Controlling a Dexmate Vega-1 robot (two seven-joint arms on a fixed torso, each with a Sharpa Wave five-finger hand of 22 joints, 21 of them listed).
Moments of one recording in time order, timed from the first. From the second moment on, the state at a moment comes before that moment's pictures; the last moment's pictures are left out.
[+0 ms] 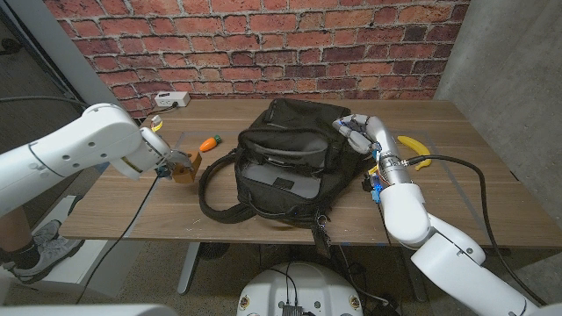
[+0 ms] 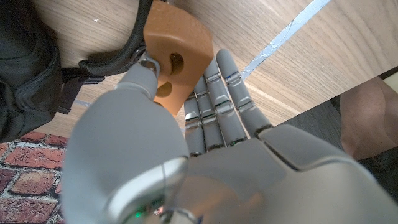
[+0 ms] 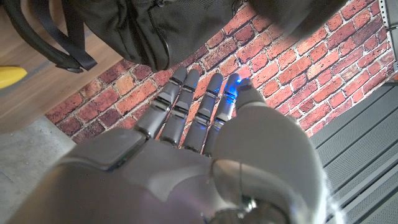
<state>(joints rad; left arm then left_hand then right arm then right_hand) 0.67 1.21 0.46 -2.24 -1.22 1.40 0.92 1.14 0.03 0.46 -0.17 0.22 0.81 0.13 0.37 0.40 0.70 0.02 0.78 0.90 0.90 -0.08 0.57 0.68 0.58 0.02 1.07 0.20 -1.38 -0.66 -0.36 -2.47 -0.16 -0.44 -0.51 1.00 0.13 0.17 -0.12 0.18 0.78 -0.07 0.44 0.24 0.73 -0.07 0.32 0.35 0.60 -0.06 0.22 0.45 0.62 -0.06 0.20 0.17</state>
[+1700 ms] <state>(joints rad) 0.79 1.25 0.36 -2.25 -1.18 1.40 0.88 1.14 0.03 0.45 -0.17 0.22 0.81 0.13 0.37 0.40 0.70 0.00 0.76 0.91 0.89 -0.09 0.54 0.68 0.54 0.03 1.09 0.19 -1.42 -0.71 -0.20 -2.33 0.17 -0.18 -0.43 0.76 0.08 0.08 -0.05 0.18 0.55 0.01 0.28 0.23 0.53 0.03 0.23 0.34 0.41 -0.05 0.20 0.42 0.50 -0.01 0.19 0.17</state>
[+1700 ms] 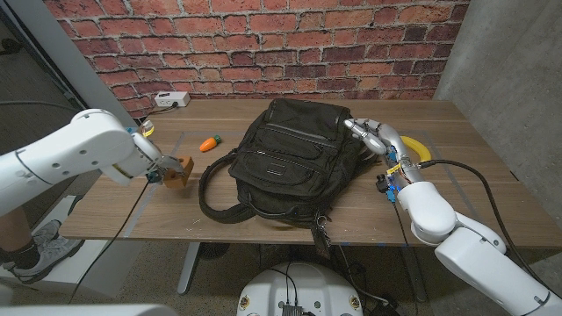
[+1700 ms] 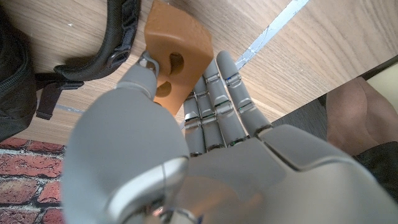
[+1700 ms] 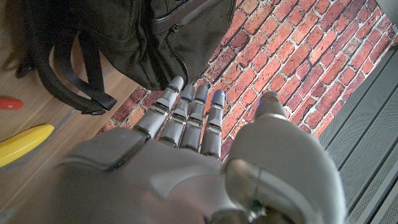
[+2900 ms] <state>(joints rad) 0.83 1.16 0.38 -2.19 -0.76 1.39 0.60 1.14 0.03 0.42 -0.16 0.22 0.79 0.12 0.37 0.40 0.69 0.00 0.74 0.90 0.86 -0.10 0.52 0.68 0.51 0.02 1.09 0.19 -1.50 -0.62 -0.09 -2.19 0.24 0.07 -0.47 0.76 0.08 0.09 -0.06 0.18 0.55 0.01 0.28 0.22 0.53 0.03 0.23 0.34 0.41 -0.04 0.20 0.41 0.52 0.01 0.20 0.17</state>
